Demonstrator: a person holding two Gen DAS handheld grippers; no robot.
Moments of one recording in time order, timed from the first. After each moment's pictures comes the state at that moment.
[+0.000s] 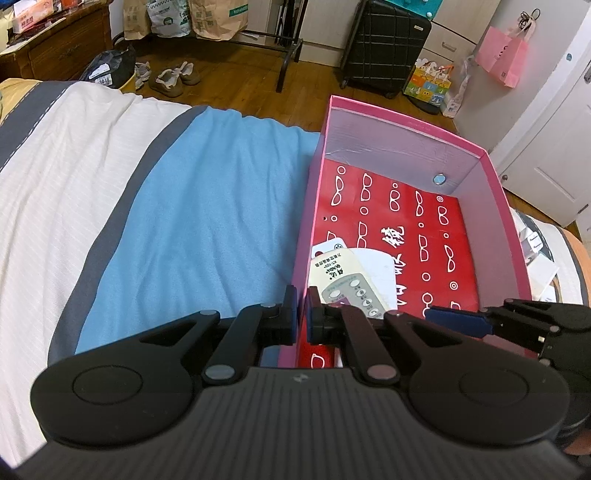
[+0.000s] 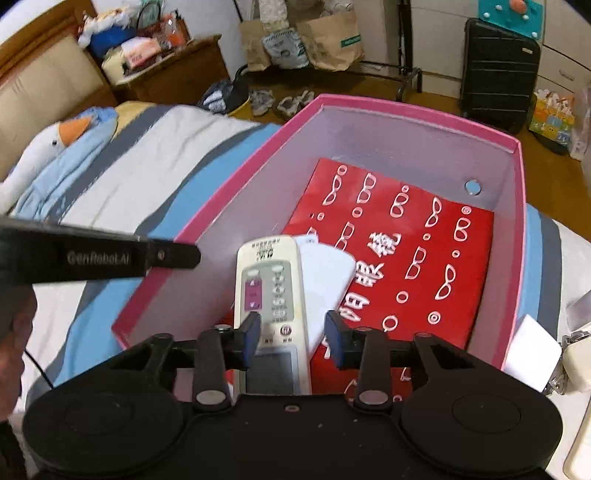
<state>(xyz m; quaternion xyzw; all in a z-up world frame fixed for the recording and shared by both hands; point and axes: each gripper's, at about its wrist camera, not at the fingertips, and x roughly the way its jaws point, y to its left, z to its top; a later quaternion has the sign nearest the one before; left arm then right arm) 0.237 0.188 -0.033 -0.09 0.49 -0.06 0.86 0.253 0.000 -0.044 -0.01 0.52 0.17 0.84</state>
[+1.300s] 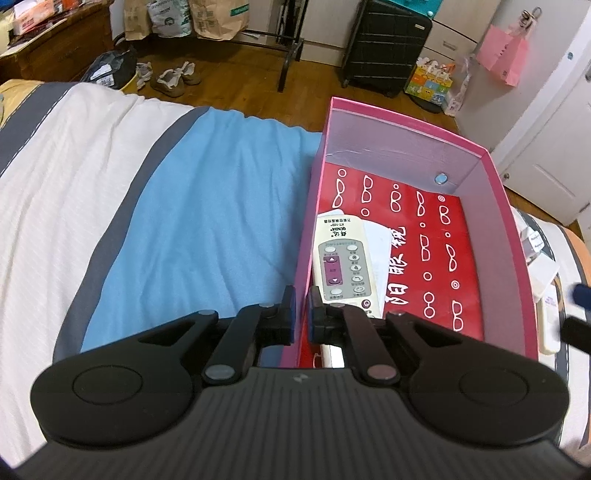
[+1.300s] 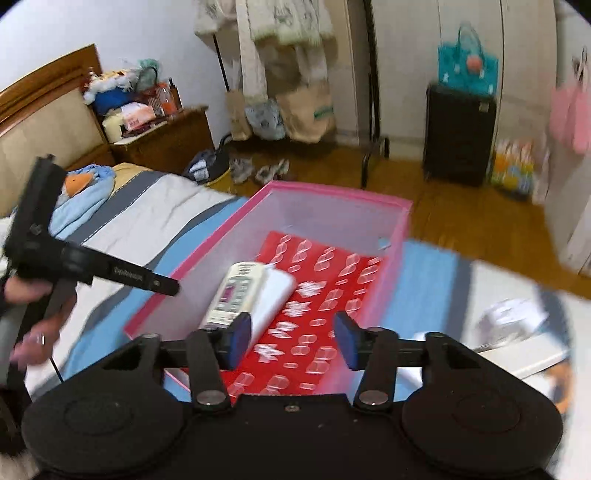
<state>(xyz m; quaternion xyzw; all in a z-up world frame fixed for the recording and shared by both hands) 0.236 0.187 -0.031 -0.09 0.50 -0.05 0.86 0.187 -0.085 0.038 -0.02 0.40 0.14 0.90</state>
